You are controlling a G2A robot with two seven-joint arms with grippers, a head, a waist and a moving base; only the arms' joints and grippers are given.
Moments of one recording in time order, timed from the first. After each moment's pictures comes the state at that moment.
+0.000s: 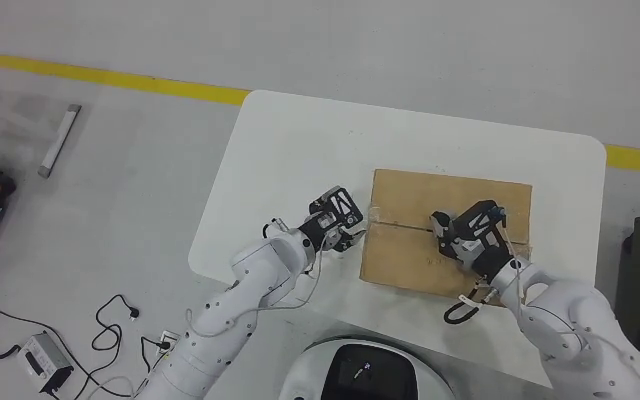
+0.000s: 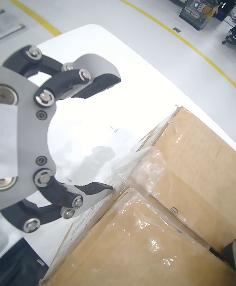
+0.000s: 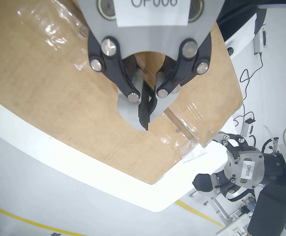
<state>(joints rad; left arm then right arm) 1.00 -1.33 -0.97 -1.64 1.59 -0.36 -0.38 -1.47 -0.95 1.52 -2.05 -0.93 -0.31 0.48</state>
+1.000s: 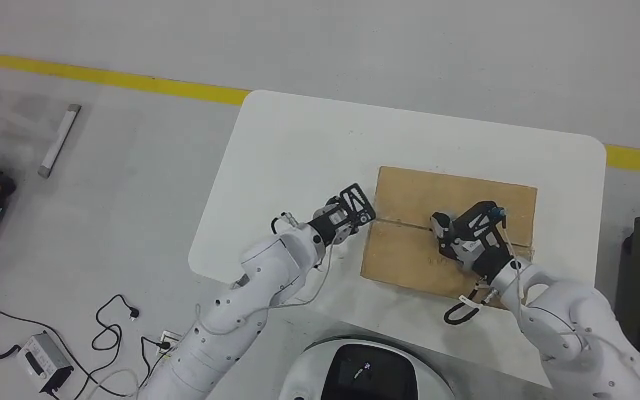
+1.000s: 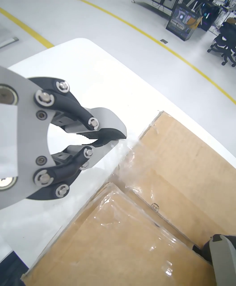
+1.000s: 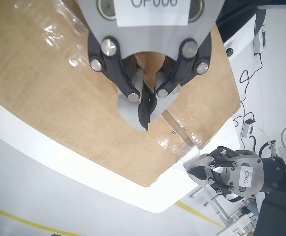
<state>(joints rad) 0.97 -1.35 -0.94 -1.65 1.66 -0.33 -0.36 -1.48 -0.96 1.53 -2.04 -0.93 -0.32 0.49</state>
